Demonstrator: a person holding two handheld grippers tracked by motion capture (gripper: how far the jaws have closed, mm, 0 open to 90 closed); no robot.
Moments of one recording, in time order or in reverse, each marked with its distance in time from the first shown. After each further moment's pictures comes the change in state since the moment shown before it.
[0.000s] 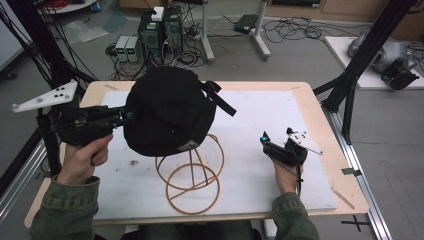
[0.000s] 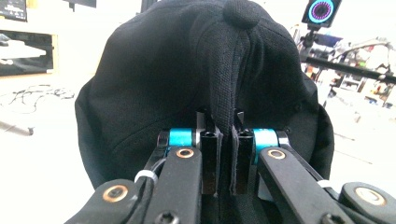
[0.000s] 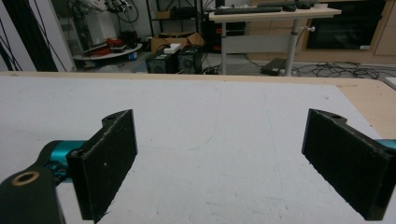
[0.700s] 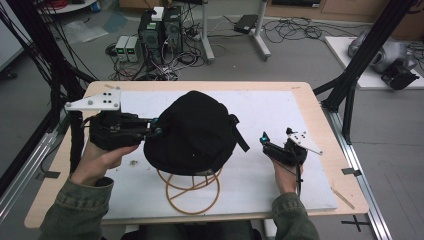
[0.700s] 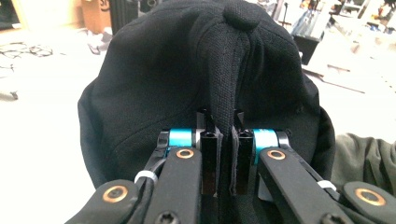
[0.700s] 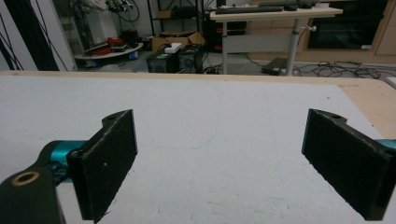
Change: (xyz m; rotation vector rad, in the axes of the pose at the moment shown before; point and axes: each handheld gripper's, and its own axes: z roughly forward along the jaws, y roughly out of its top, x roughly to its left) left arm -0.015 -0.005 0.044 0.276 -0.046 0.087; right arm 0.000 0.000 0.000 -0.002 0.000 -0.013
